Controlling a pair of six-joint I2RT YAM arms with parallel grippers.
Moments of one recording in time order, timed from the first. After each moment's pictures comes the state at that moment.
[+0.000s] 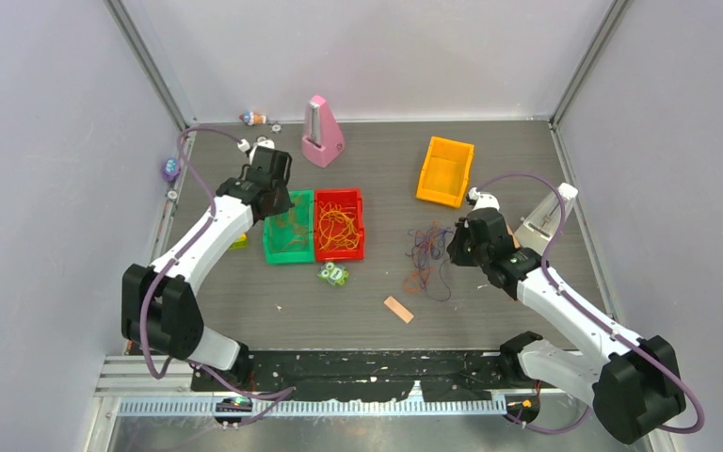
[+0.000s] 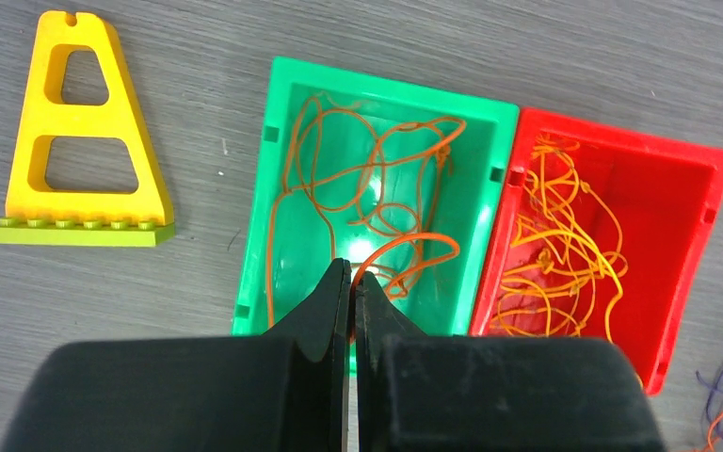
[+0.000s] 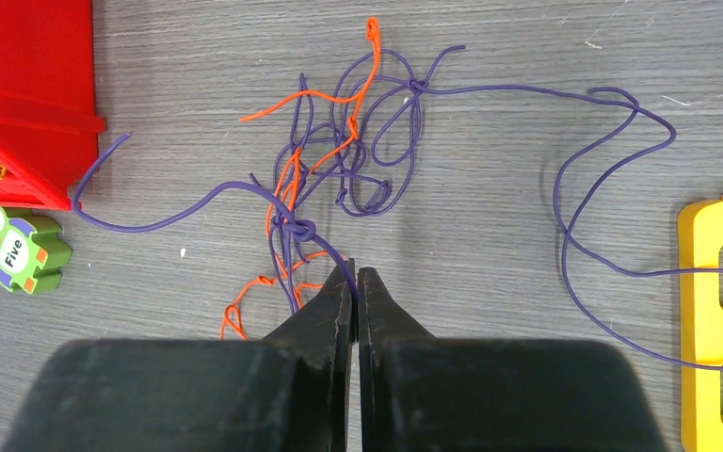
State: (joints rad) left arm -0.36 1.46 1.20 -0.62 -0.31 -0.48; right arm 0.43 1.01 0.61 -0.32 0.12 0.44
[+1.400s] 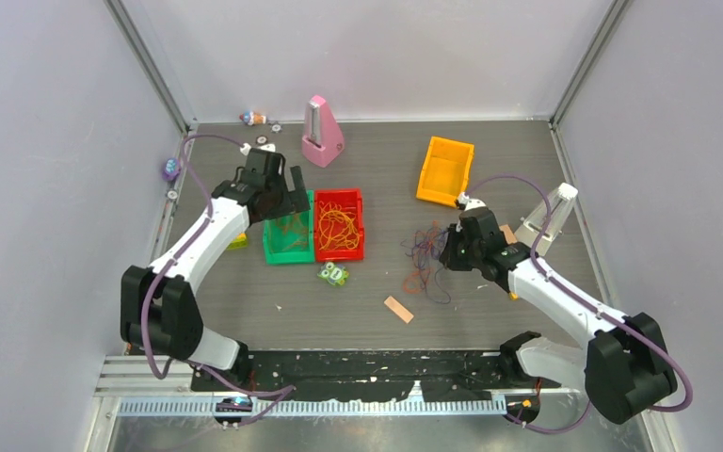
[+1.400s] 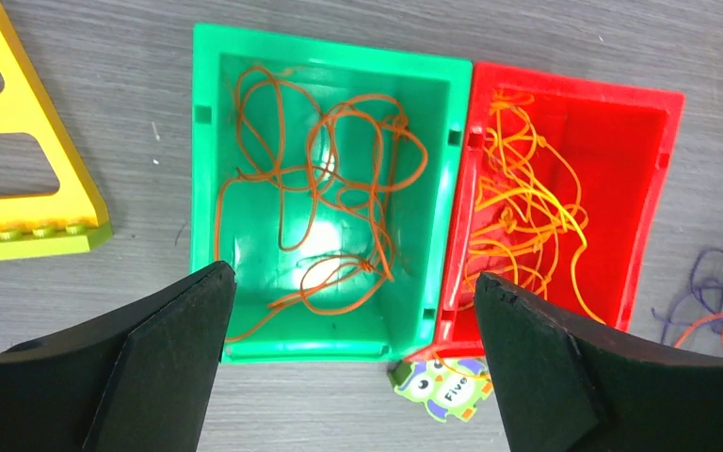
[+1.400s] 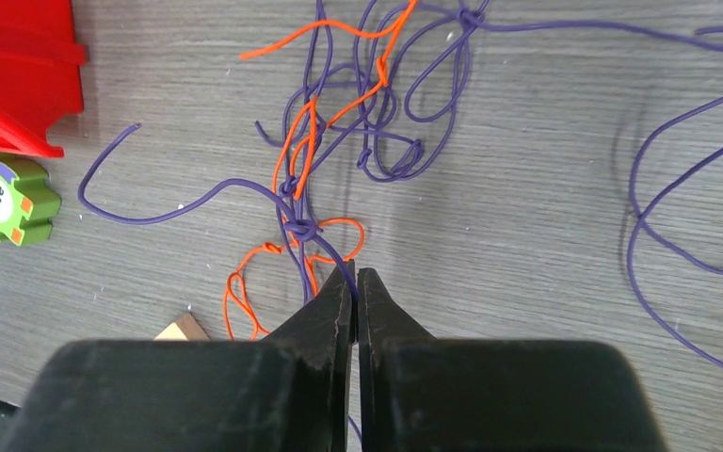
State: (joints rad) left arm -0.29 1.49 1.18 -0.58 -0.13 -0.46; right arm 0.42 1.11 0.62 -0.33 0.01 0.44
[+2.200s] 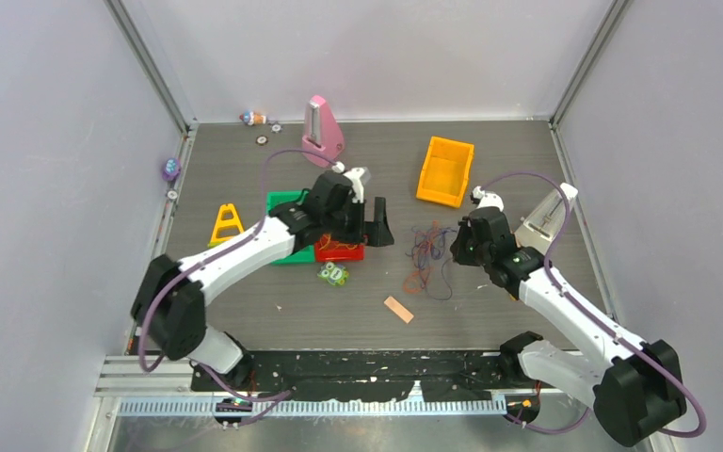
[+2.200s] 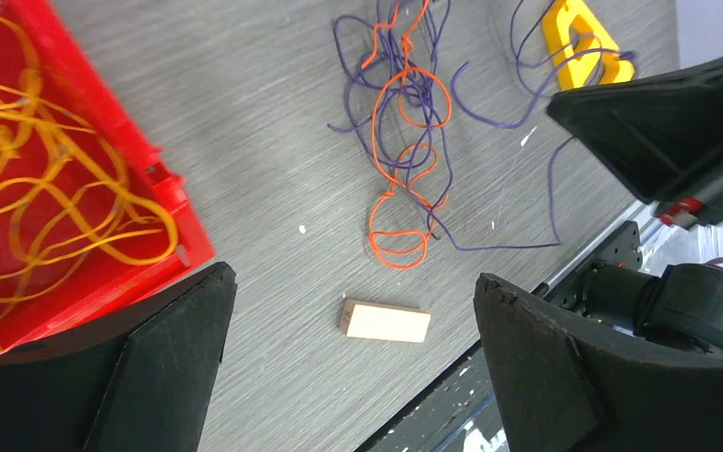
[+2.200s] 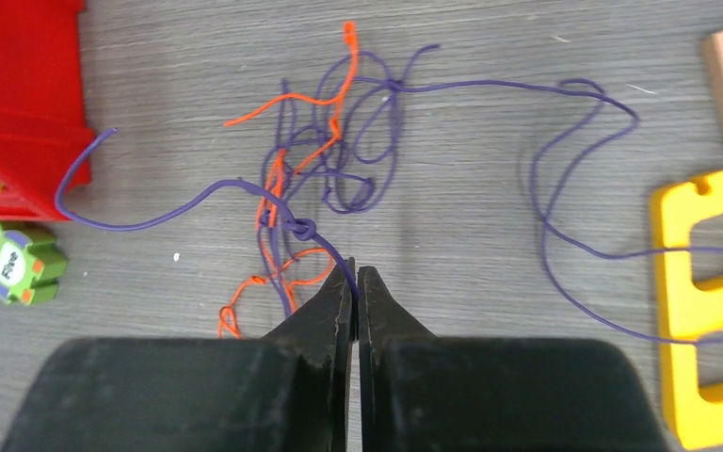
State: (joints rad) left arm -0.71 1.45 1.10 -0.34 0.19 -0.54; right arm 0.42 1.01 0.63 -0.35 0.12 0.46
